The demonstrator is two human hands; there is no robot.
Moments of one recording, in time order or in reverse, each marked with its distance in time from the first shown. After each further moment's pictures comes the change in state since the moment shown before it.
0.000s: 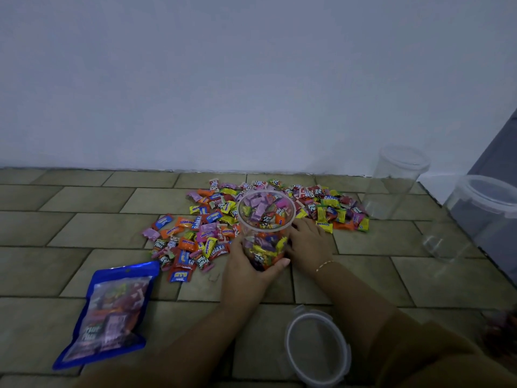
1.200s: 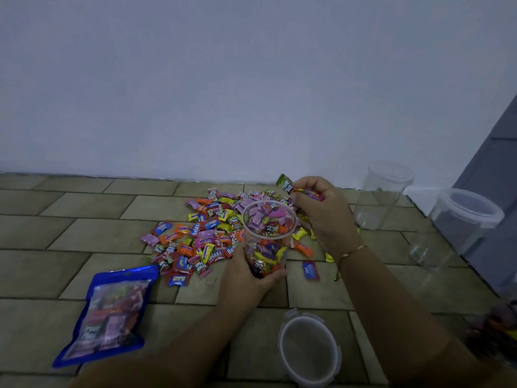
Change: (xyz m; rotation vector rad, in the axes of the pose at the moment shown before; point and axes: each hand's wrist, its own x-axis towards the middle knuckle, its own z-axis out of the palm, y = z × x) left_hand -0.003 0.004 -0.005 0.038 -0.137 0.036; right_hand -0.014 -0.037 -0.129 1.391 0.310 0.108
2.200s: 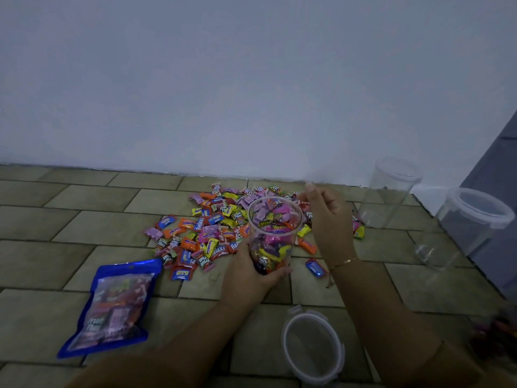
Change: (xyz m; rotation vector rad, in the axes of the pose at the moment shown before) left_hand 0.000 0.001 -0.001 0.010 0.013 -0.001; right_hand -0.011 0.021 0.005 -0.210 0.218 -0.190
